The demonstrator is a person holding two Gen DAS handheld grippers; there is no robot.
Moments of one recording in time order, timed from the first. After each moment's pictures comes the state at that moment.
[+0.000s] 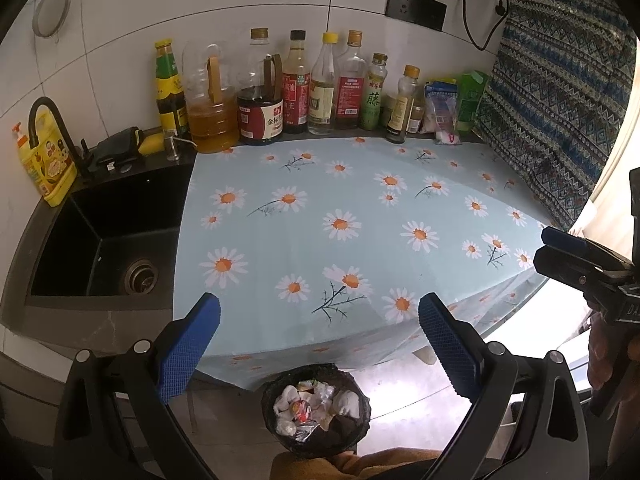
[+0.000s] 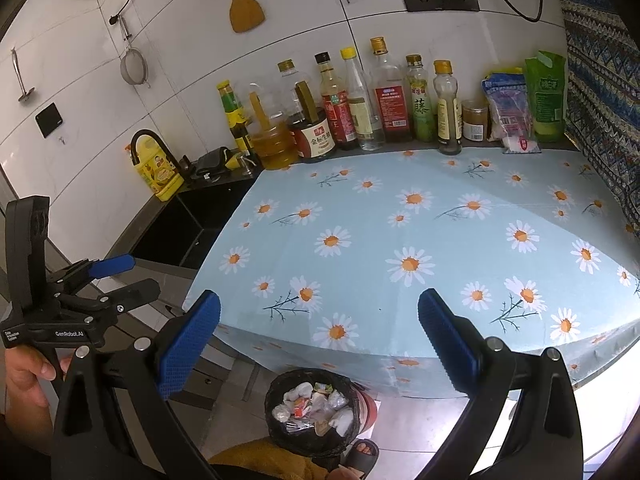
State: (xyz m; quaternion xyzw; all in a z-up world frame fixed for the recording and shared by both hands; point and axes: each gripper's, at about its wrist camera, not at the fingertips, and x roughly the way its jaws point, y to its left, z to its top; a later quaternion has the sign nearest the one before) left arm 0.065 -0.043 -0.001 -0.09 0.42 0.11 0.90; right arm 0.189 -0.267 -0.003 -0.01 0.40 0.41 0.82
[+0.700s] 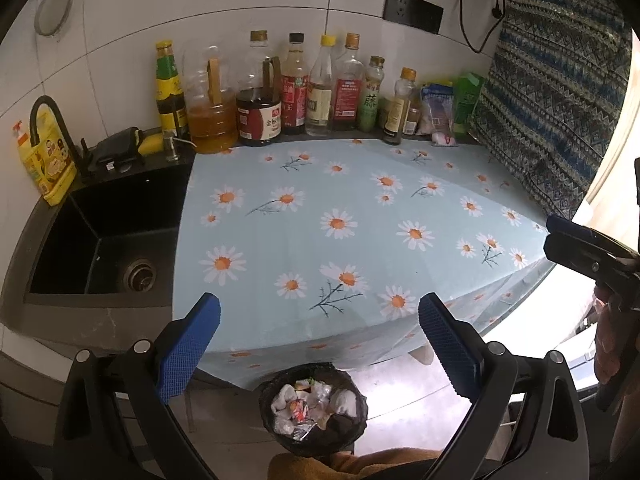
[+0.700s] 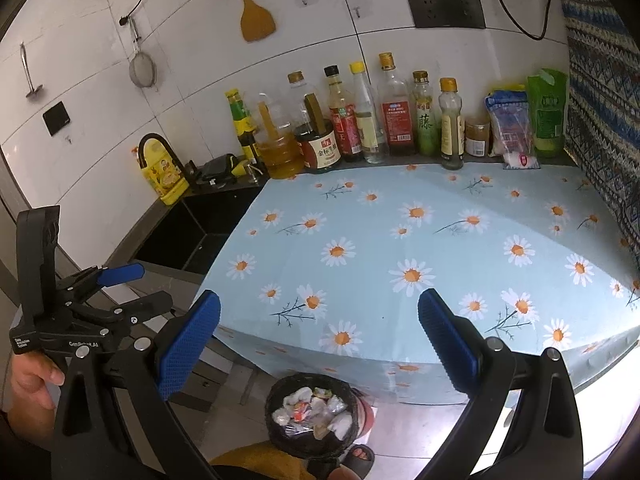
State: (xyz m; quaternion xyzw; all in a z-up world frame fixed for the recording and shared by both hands) left arm 0.057 -0.043 0.001 -0.10 0.41 0.11 0.90; right arm 0.182 -0.265 0.014 -0.02 0.38 0.42 0.82
